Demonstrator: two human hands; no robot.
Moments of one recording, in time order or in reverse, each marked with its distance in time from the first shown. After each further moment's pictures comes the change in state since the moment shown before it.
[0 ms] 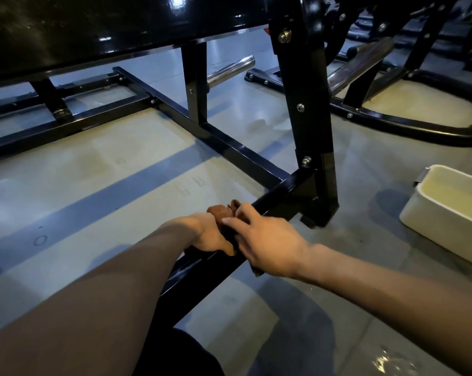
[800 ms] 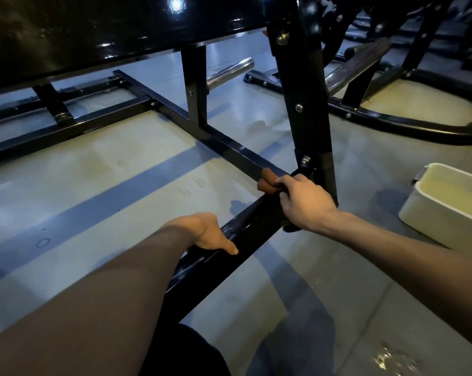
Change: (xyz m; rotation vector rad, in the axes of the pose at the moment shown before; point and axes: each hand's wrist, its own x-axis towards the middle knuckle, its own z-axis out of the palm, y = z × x) left_hand -0.011 0.004 -0.004 0.013 0.020 -0.088; right_hand 0.004 0.078 -0.012 0.030 0.168 0.492
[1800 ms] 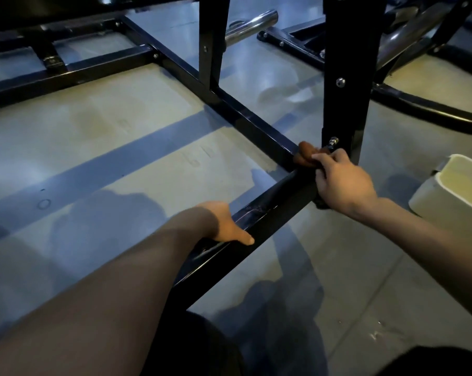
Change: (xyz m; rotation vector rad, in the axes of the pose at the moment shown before) left_hand -0.004 -0.030 0.006 -0.044 -0.071 0.059; right_hand 0.013 0.008 0.001 -0.174 0.042 0.123
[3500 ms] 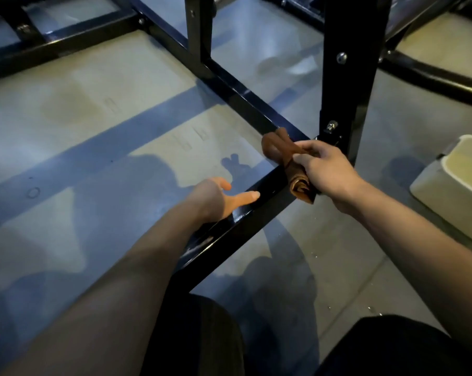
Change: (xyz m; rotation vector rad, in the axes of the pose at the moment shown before) left_hand 0.024 0.021 -0.003 -0.534 0.107 -0.024; right_hand 0.005 -0.031 -0.027 0.991 -0.316 0.386
